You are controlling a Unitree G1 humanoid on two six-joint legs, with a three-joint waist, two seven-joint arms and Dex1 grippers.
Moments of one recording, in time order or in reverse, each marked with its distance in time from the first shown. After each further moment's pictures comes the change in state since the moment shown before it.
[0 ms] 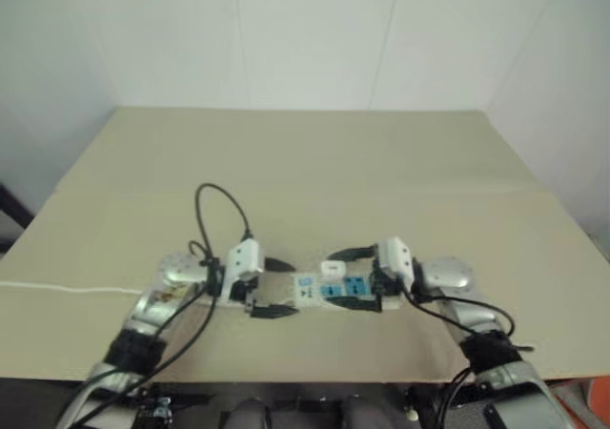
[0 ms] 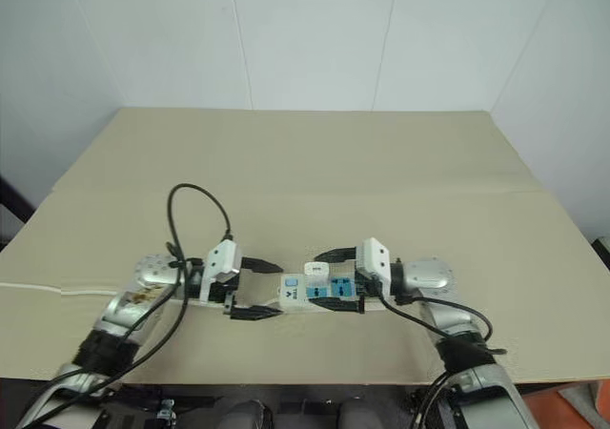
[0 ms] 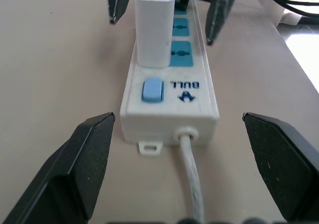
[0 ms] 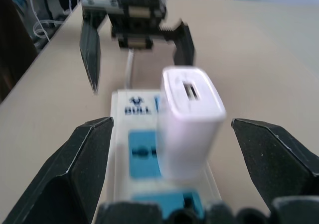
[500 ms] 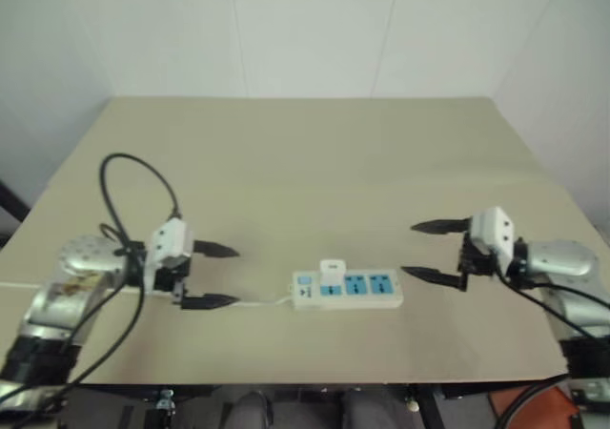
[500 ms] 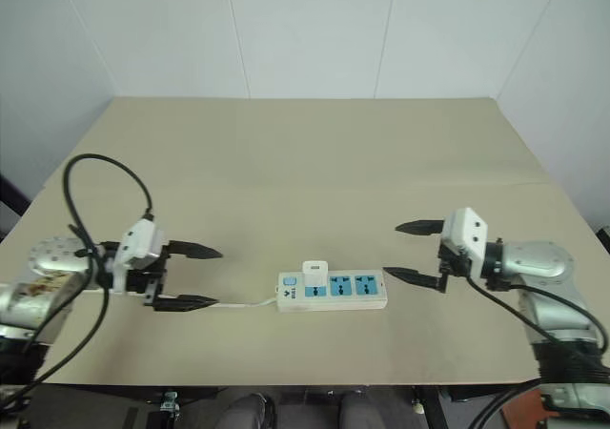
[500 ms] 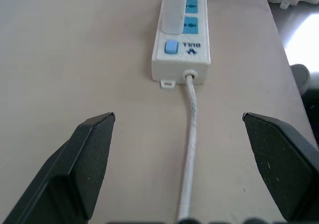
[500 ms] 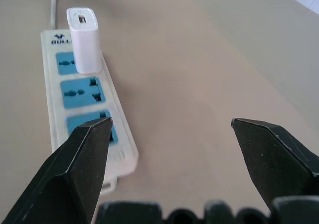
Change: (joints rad) left arm 0.117 0.319 0.232 -0.124 -0.150 0.086 -0.122; right arm 0.085 -0.331 -0.272 -0.121 0.105 0.130 0.015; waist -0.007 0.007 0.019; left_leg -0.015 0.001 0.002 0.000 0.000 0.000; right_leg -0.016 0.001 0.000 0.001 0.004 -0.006
